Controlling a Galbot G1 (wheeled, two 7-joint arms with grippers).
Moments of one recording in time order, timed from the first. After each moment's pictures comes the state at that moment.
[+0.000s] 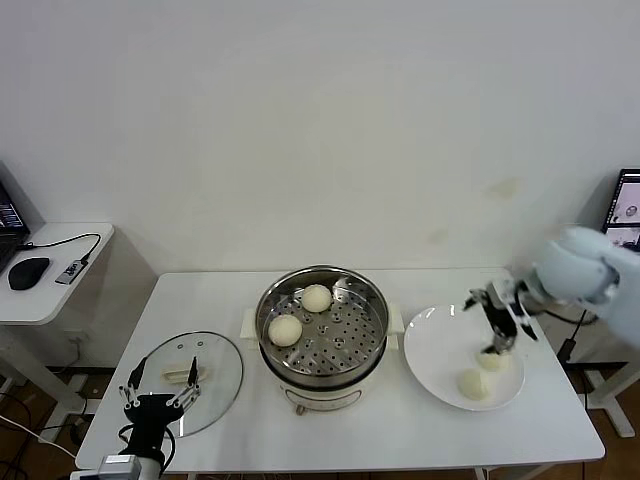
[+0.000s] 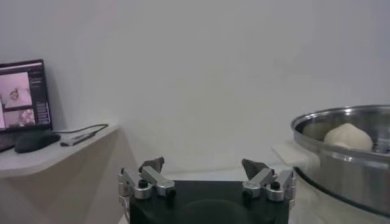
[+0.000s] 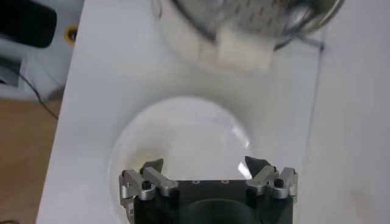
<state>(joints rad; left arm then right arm) 1.74 -1.26 -0.59 -2.16 -0.17 0.03 -0.22 0.18 0.32 -0.95 1.72 -0.02 -0.27 -1.07</state>
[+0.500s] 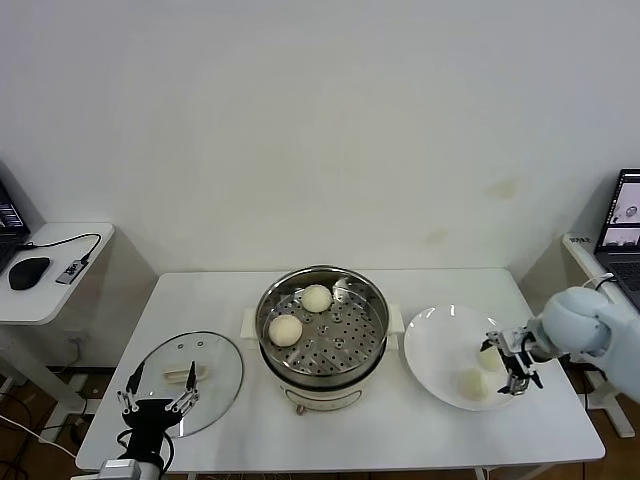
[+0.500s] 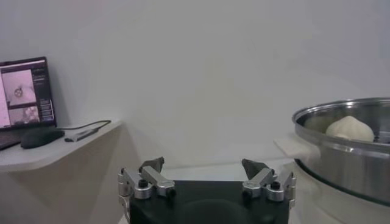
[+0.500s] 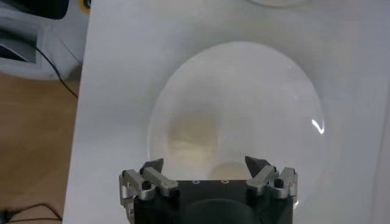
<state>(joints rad) 1.75 -1.28 -0.60 -2.16 -0.15 0.03 -0.22 -0.17 0.37 -0.73 1.64 -0.14 -0.24 -1.02</state>
